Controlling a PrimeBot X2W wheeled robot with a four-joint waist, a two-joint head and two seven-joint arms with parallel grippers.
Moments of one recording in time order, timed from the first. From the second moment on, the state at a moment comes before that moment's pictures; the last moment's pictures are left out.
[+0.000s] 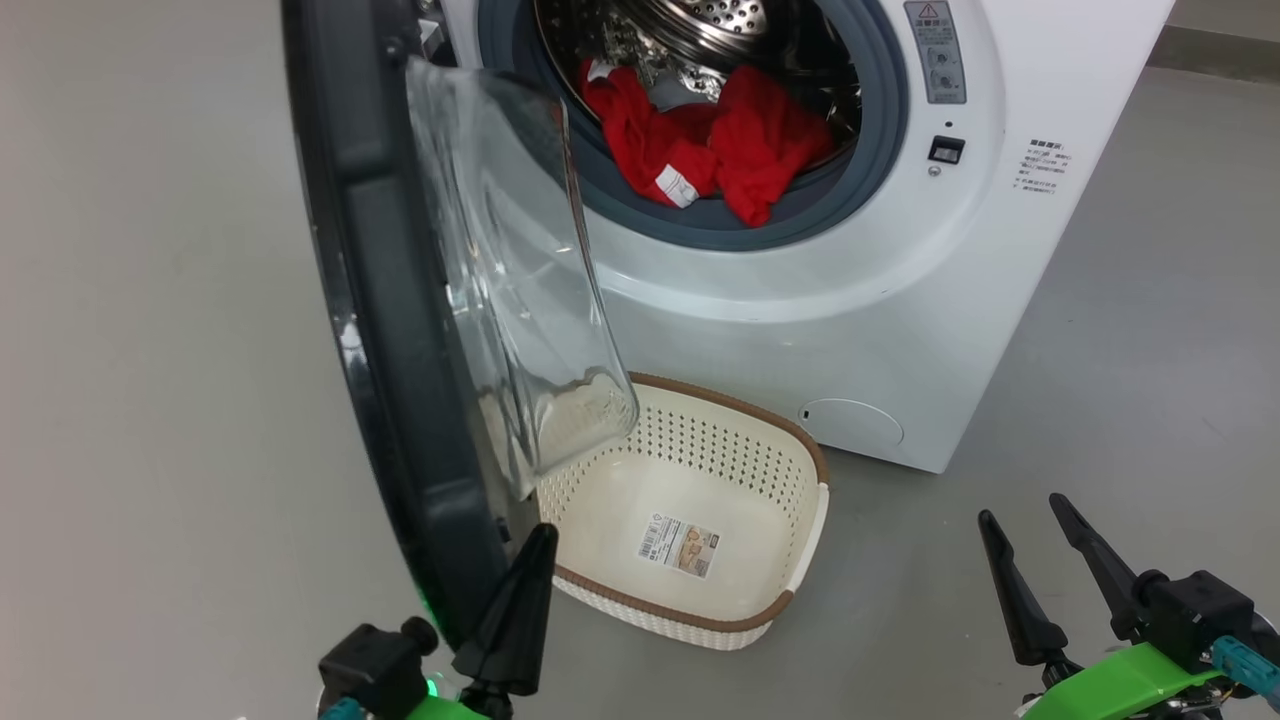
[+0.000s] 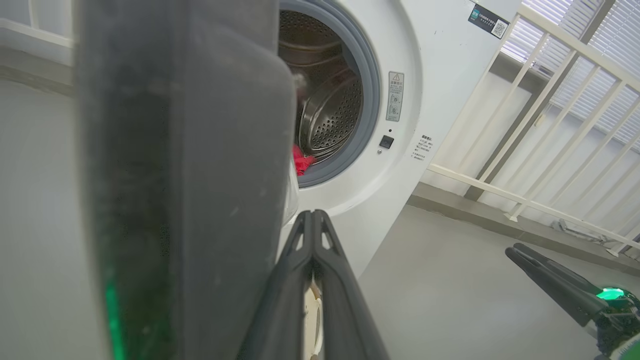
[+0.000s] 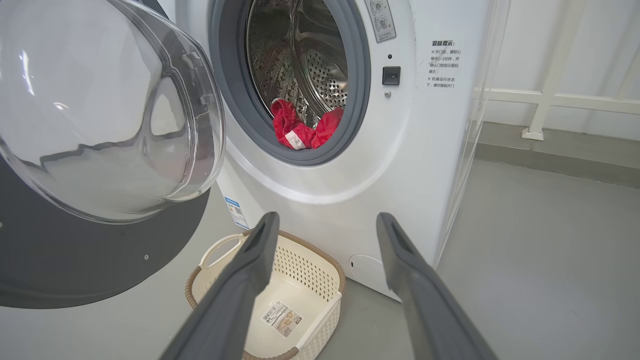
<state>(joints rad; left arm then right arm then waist) -0.10 0.04 -0.36 0.17 -0.48 -0.02 -0.26 0.02 -0.18 0.07 0.24 0.35 0.12 -0.25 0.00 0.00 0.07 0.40</state>
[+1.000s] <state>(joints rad) -0.05 0.02 0.11 0.18 -0.37 -0.02 -0.25 0.00 -0.20 0.08 0.22 0.35 0.12 -0.25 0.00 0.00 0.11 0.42</state>
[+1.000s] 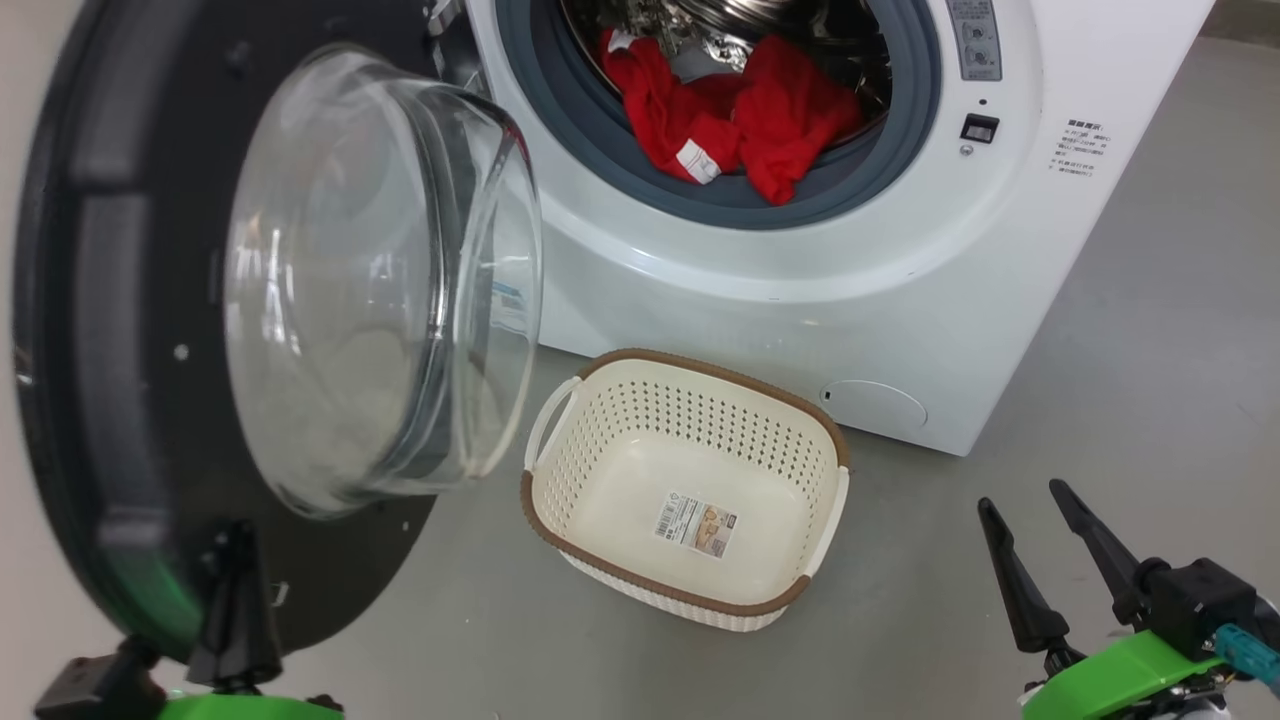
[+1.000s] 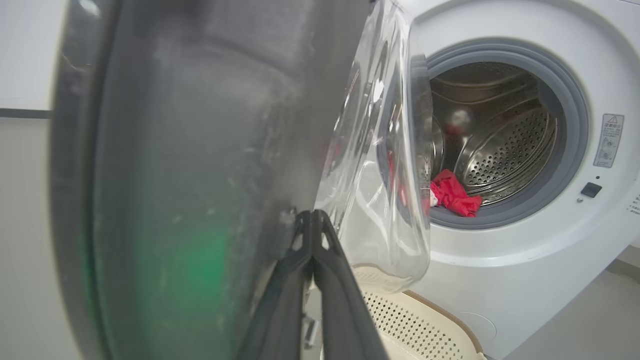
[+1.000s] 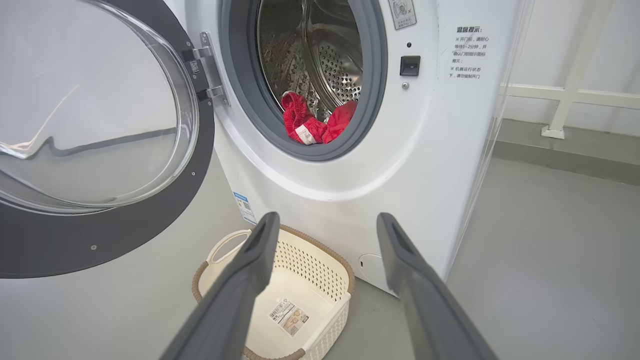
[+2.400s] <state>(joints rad) -0.44 0.16 0.58 0.60 -0.18 -0.12 -0.26 -0.07 -0.26 0.10 0.21 0.35 0.12 -0.25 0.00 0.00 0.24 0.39</state>
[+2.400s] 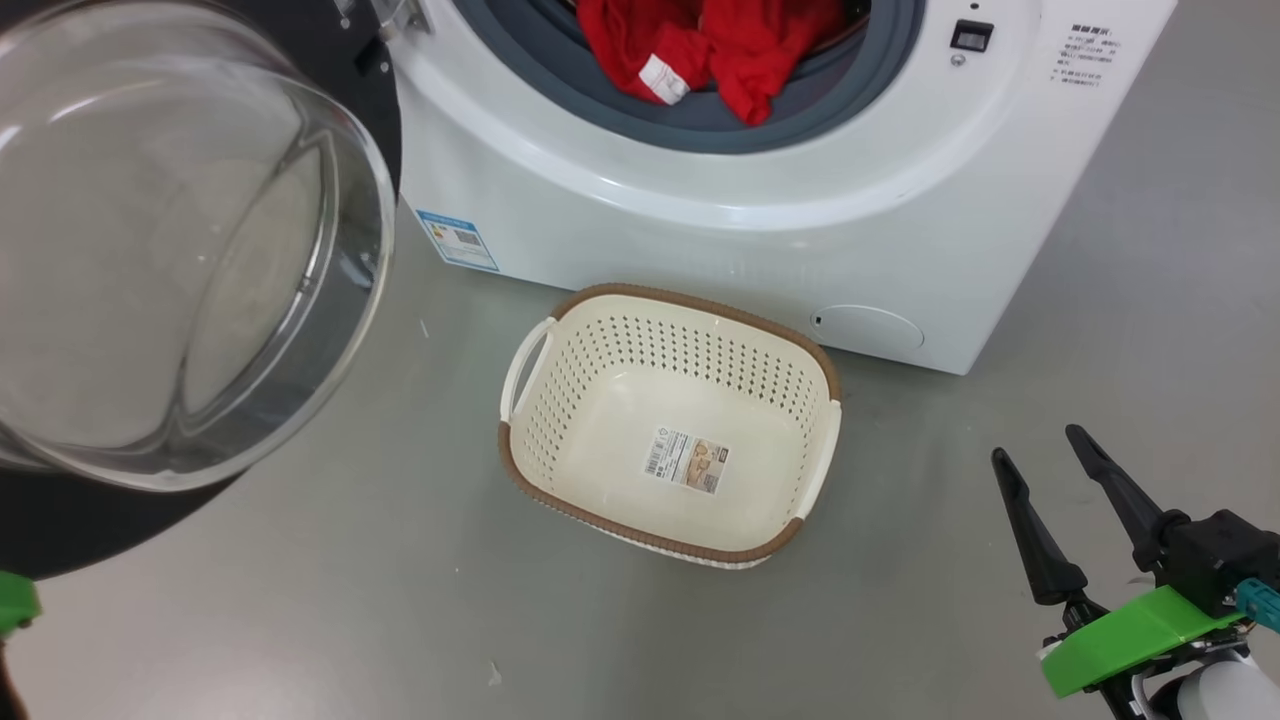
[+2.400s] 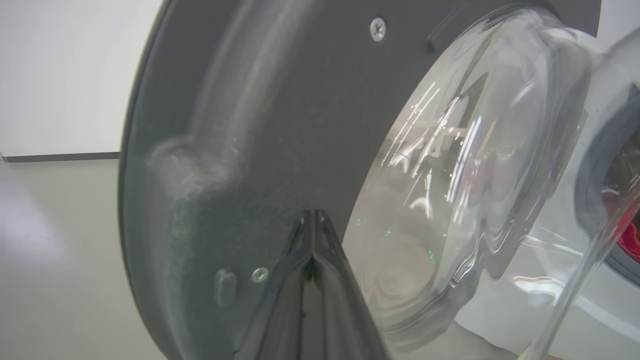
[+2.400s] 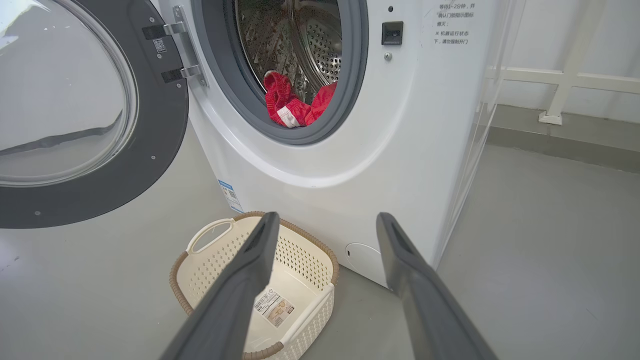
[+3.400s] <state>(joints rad) -0.52 0.20 0.63 0.69 -0.15 -0.13 -0.26 -0.11 -0.26 0.10 0.22 0.35 0.12 -0.26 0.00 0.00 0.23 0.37</state>
